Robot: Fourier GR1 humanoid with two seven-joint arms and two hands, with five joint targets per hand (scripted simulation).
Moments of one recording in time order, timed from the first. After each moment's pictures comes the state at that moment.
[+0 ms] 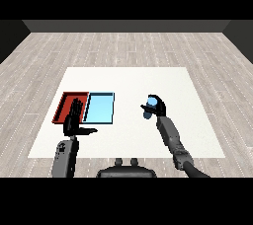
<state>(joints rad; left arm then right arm) 0.01 0.06 0.08 -1.63 0.14 -0.13 -0.28 -0.61 -0.05 -0.20 -0.57 -0.17 -0.05 -0.50</state>
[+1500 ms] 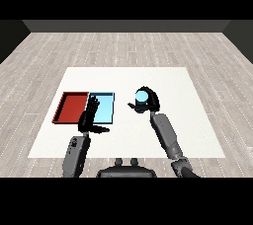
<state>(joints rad) -0.07 0.00 -0.07 -1.59 0.17 -0.11 -0.16 -0.51 0.00 0.10 -1.20 -0.09 -0.18 -0.21</state>
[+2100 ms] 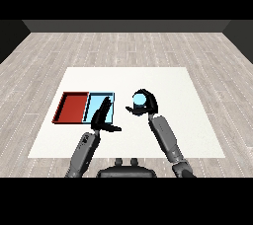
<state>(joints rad) -0.15 0.00 -0.25 -1.49 0.20 0.04 -0.13 -0.47 0.00 0.17 -1.27 -0.10 -0.20 -0.19</state>
